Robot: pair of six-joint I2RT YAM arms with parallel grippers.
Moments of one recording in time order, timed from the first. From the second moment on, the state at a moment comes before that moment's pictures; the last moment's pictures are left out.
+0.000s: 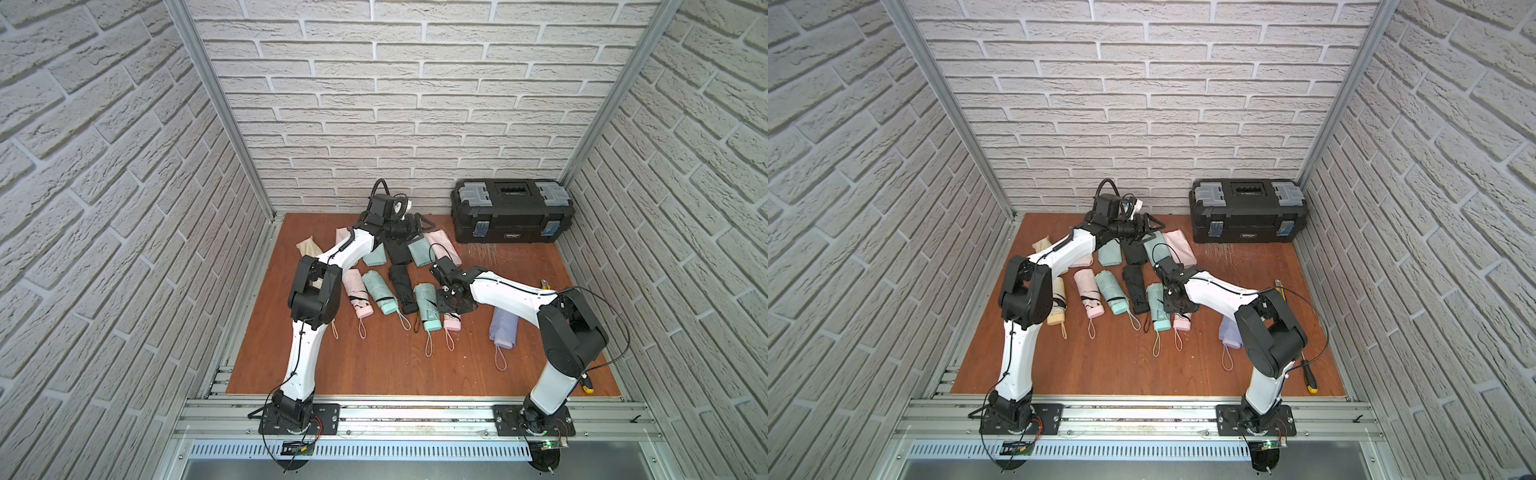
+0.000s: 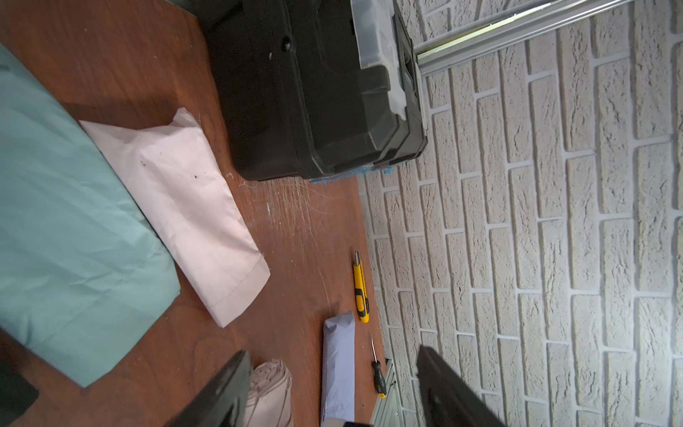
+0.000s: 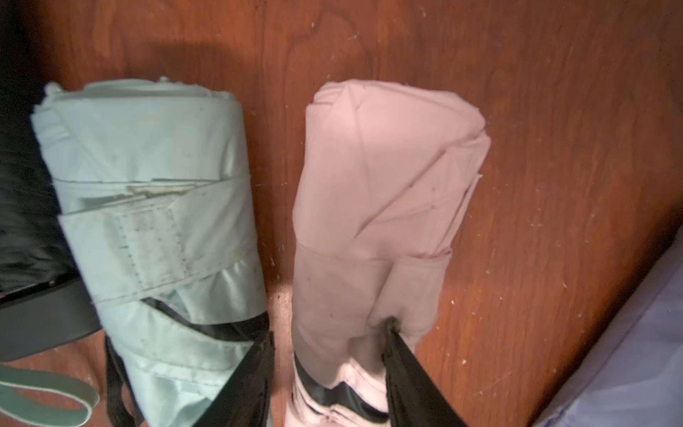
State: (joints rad) left arm -0.45 2.20 1.83 -0.14 0.78 -0.84; right arm 0.55 1.77 1.18 -0.76 0.18 0.56
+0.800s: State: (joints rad) left arm -0.63 2.15 1.69 -0.12 0.78 -0.77; right arm 0.31 1.19 0.83 -0.94 0.21 0.66
